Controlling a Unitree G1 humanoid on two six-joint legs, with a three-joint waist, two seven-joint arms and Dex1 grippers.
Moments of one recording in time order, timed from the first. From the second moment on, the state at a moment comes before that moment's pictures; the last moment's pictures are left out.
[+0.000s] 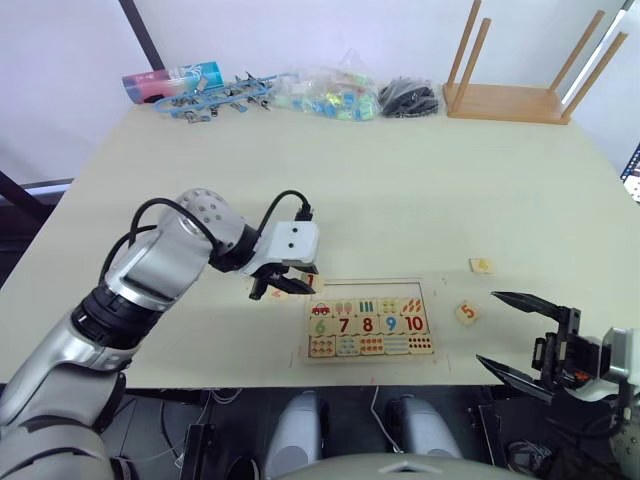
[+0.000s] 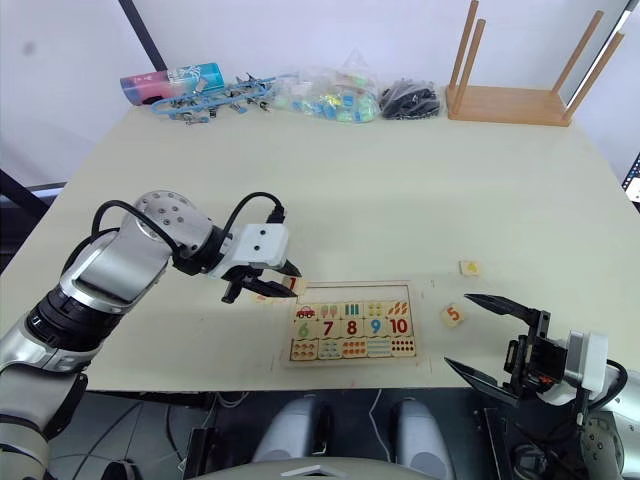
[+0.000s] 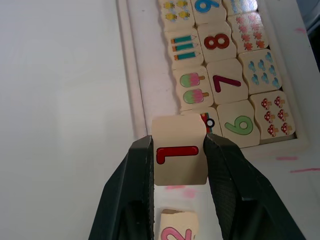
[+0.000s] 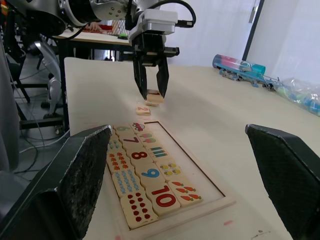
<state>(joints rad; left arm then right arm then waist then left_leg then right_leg) -0.70 0.91 -0.46 -0.28 -0.04 0.61 -1.40 0.30 -0.50 -0.29 -0.22 0.69 -0.30 1.39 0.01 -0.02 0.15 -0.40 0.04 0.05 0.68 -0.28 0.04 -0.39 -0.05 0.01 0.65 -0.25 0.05</state>
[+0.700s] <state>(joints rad) -0.73 0.88 -0.56 -0.36 0.08 0.76 -1.32 0.32 -0.50 -0.28 -0.18 0.69 -0.33 1.41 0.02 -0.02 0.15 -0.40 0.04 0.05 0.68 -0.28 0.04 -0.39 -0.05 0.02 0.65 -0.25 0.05</state>
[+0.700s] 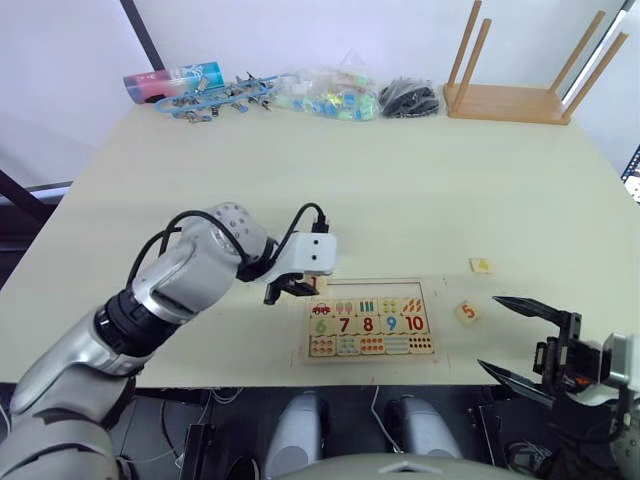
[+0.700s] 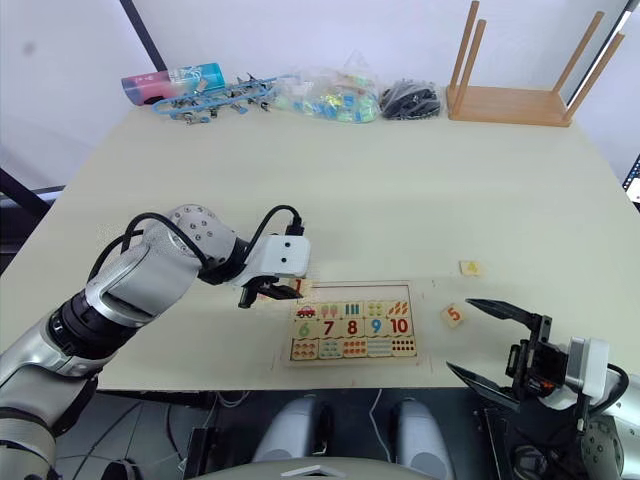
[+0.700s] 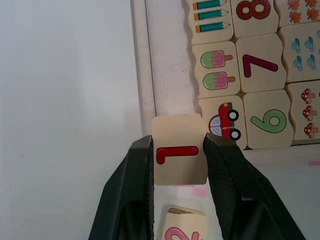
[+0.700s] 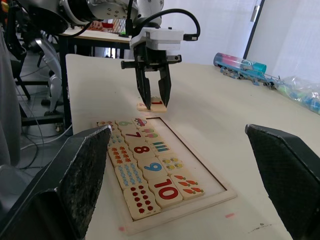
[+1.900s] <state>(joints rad) -0.71 0.80 -0.62 -0.25 0.17 0.61 -1.30 0.35 -0.51 -0.27 -0.20 0.68 -0.35 1.38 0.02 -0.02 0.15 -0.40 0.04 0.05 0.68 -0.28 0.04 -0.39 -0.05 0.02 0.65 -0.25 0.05</state>
